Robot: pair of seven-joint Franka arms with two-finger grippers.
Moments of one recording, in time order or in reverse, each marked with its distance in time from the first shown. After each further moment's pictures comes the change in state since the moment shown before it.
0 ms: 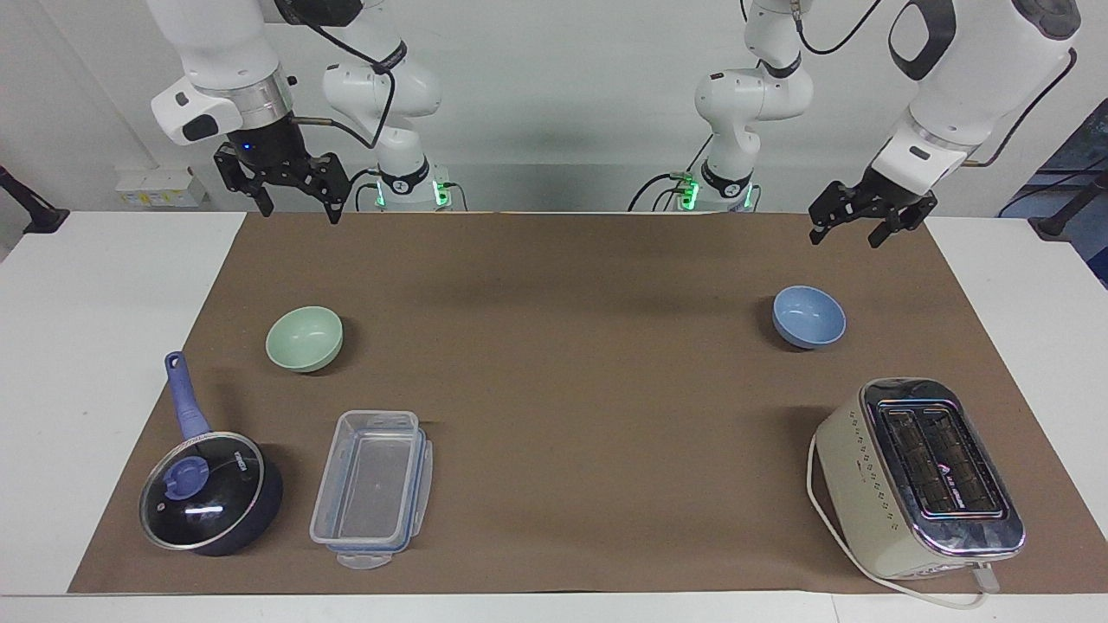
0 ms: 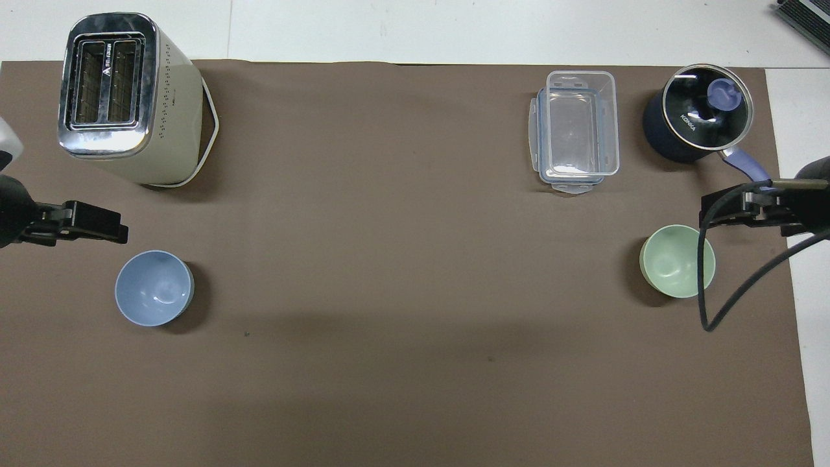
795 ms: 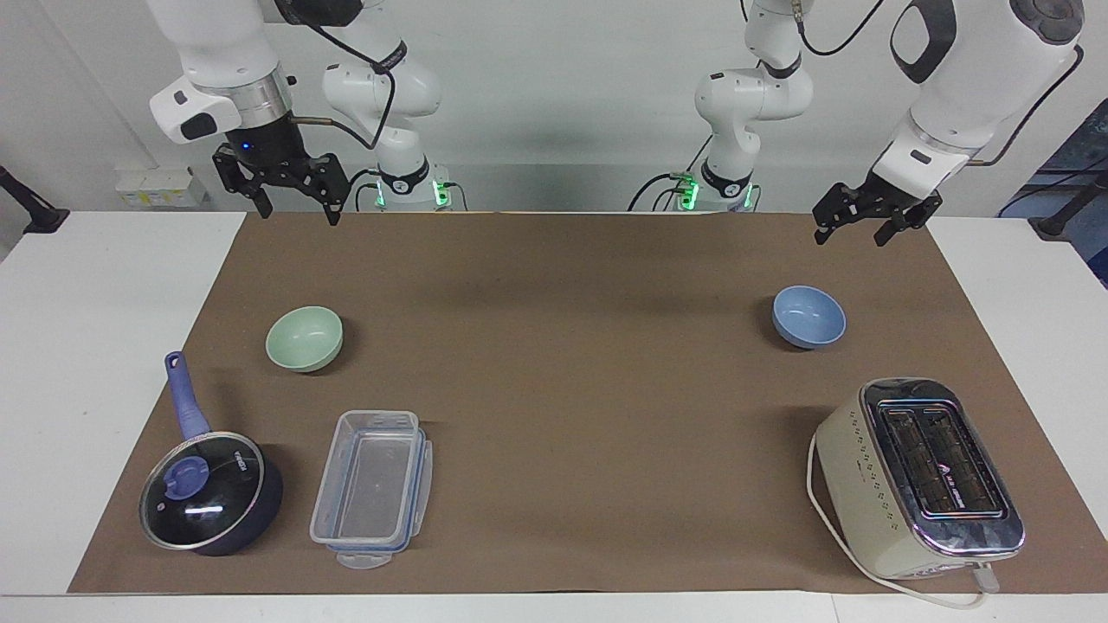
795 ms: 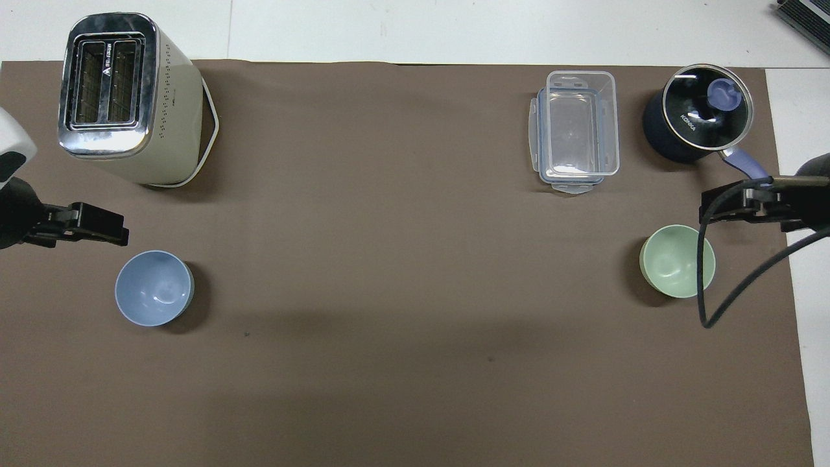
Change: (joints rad) left arm -0.002 0.010 -0.005 -0.005 0.036 -0.004 0.000; right arm 0.000 0.000 0.000 0.000 0.000 0.019 0.000
